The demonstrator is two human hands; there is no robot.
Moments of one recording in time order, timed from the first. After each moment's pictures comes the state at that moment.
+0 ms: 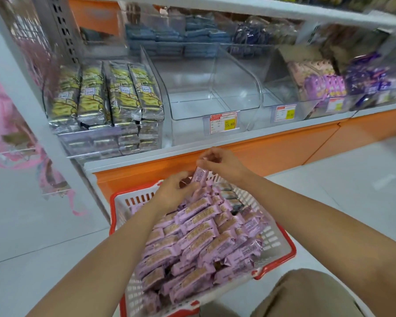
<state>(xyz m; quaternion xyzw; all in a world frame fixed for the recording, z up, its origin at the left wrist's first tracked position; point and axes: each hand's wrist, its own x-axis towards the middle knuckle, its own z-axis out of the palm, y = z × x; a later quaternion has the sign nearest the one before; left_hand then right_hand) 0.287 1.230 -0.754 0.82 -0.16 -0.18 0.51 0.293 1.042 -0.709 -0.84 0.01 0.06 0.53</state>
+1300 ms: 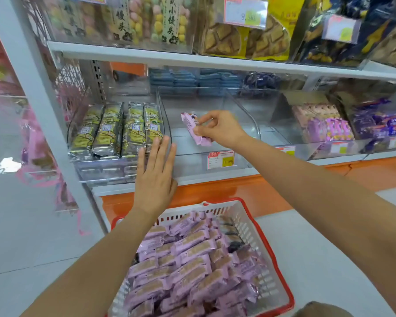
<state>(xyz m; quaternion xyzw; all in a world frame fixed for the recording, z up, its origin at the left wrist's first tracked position) 0.316 1.237 -0.691 0.93 -0.15 0.33 0.02 0.387 1.047 -0.572 -0.89 -0.06 -0.05 0.45</state>
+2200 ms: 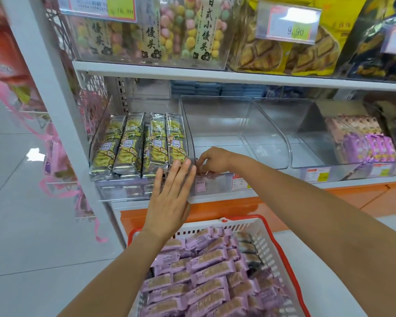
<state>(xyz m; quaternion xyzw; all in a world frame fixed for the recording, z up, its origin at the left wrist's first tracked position) 0.327 1.258 -0.701 0.93 -0.20 0.32 -0.01 0.441 1.094 -0.613 -0.94 -0.11 0.20 0.24</state>
